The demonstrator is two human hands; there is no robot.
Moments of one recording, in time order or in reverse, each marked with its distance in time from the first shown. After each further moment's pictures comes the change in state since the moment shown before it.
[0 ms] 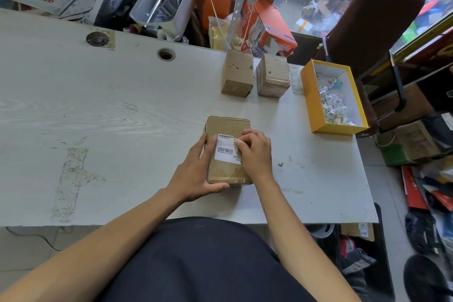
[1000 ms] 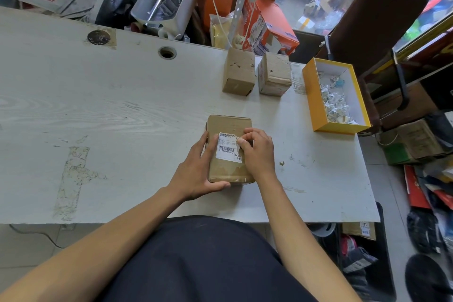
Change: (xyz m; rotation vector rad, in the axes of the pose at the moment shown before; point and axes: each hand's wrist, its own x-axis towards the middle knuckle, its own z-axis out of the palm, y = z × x) left_hand -0.001 0.003 -0.001 -0.003 0.015 -0.002; right_hand 0.000 -0.003 -0.004 0.010 -0.008 0.013
